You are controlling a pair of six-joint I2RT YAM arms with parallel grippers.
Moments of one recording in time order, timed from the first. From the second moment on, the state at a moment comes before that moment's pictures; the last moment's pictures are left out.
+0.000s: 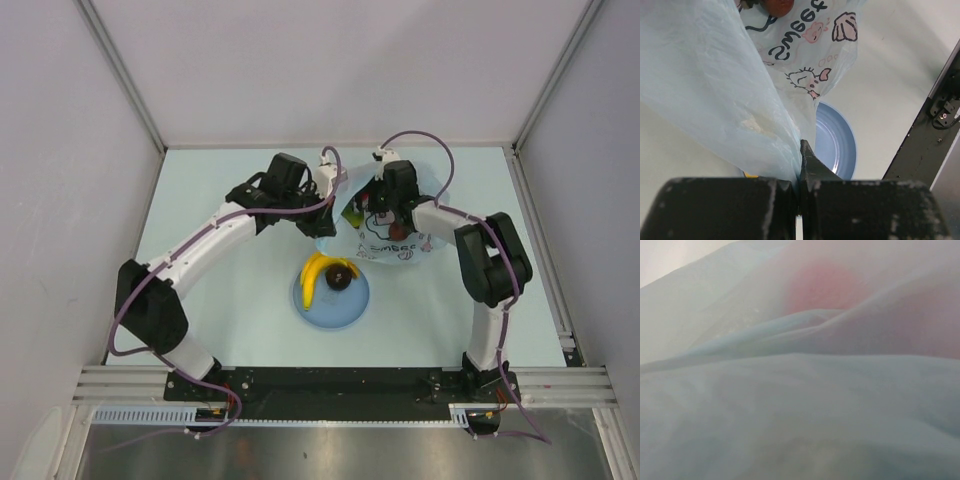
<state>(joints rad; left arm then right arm) -0.59 1.59 1.42 -0.61 0.47 0.04 0.40 1.93 1.26 0.14 -0.13 0.27</state>
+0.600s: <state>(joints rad) -0.60 1.62 1.45 -0.62 0.45 0.07 0.47 2.15 1.44 0.09 -0.01 0.23</state>
